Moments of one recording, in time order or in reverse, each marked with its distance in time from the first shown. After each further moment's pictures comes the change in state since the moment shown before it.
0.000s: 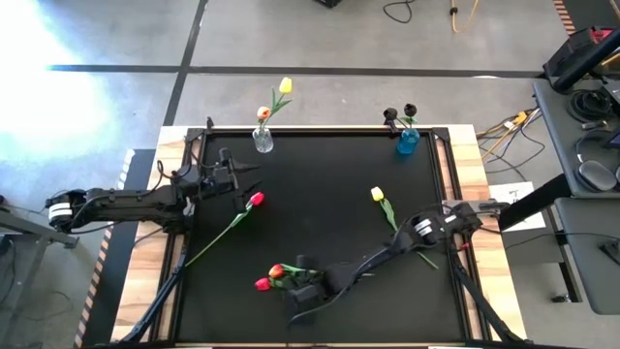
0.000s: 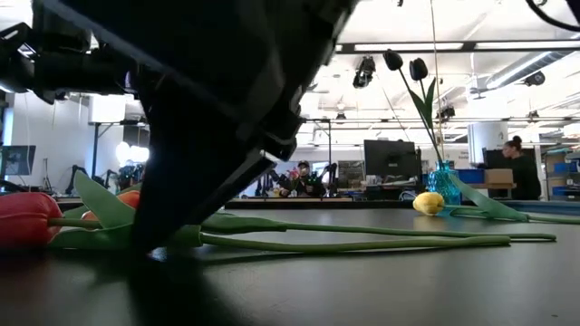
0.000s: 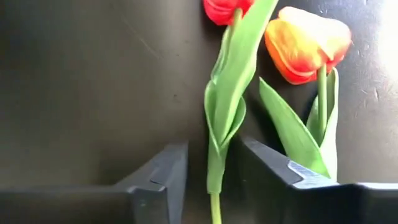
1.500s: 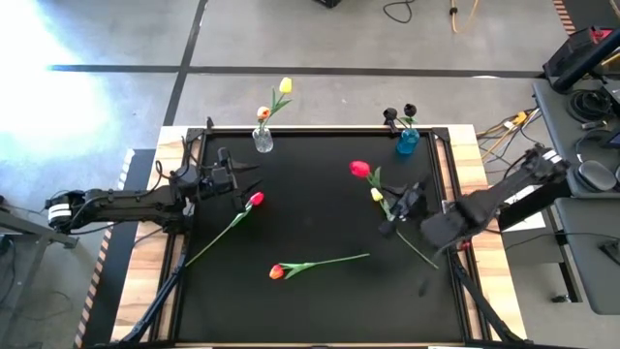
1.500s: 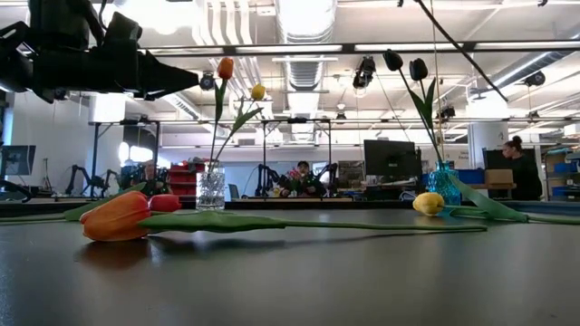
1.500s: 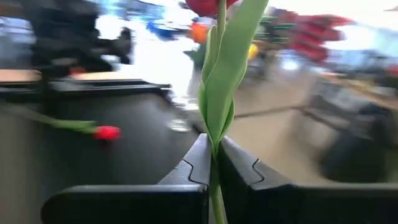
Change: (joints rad) left arm 0.000 -0.018 0.000 0.000 0.001 0.040; right arm 0.072 -1.319 -1.008 0.286 0.931 -0.259
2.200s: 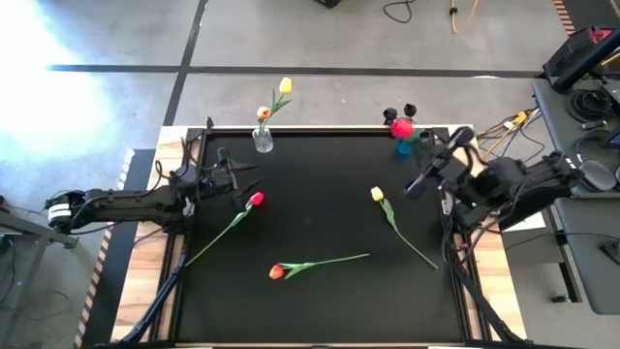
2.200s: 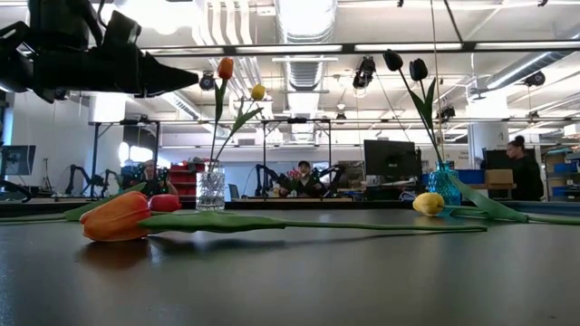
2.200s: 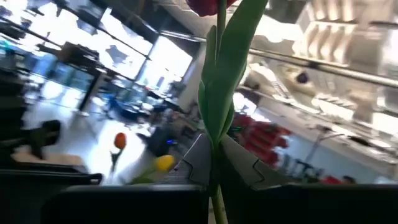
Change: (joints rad) left arm 0.000 0.001 0.000 0.006 0.001 0.071; right arm -0.190 -0.286 -0.098 0.732 -0.267 -1.029
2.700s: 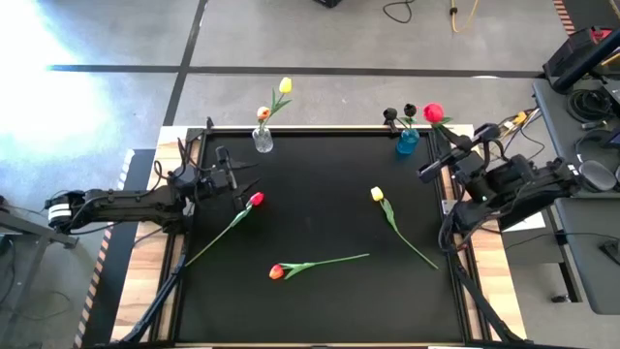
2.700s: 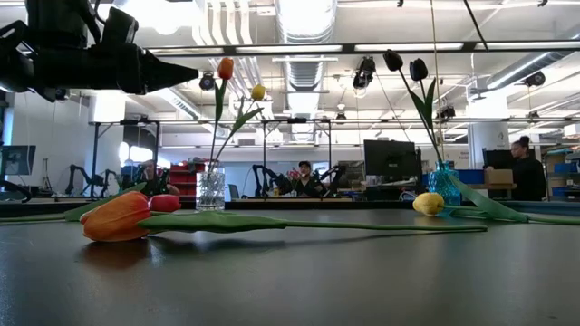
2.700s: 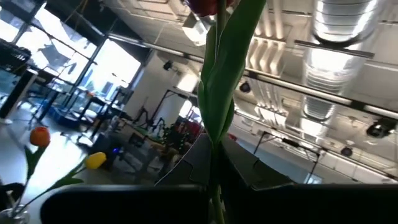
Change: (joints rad) left arm 0.000 0.001 0.000 0.036 0.000 0.064; right arm -0.064 -0.223 -0.176 0.349 0.035 -0.341
